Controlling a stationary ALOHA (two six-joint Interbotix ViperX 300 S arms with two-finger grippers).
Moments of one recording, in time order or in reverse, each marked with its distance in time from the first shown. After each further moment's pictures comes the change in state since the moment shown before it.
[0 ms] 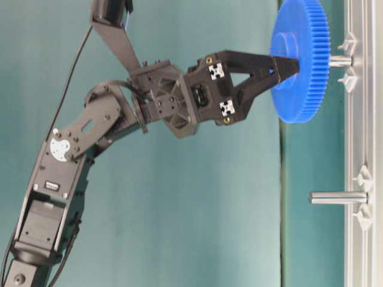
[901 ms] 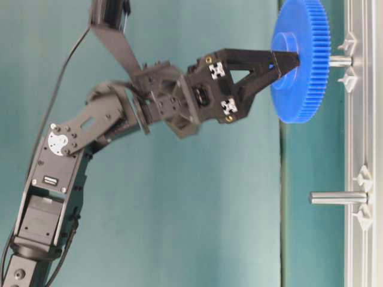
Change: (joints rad) left arm 0.003 0.003 -0.032 0.002 0.075 -0.012; right arm 0.000 -0.006 0.000 0.000 0.000 0.000
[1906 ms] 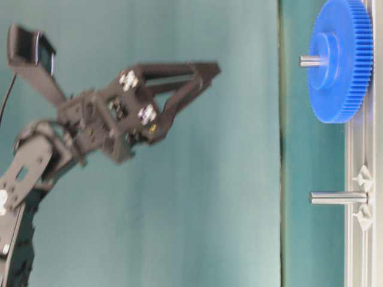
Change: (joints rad) left arm 0.005 -0.247 0.215 0.000 -0.201 -0.190; right arm 0.000 -0.009 0.000 0.000 0.003 0.000
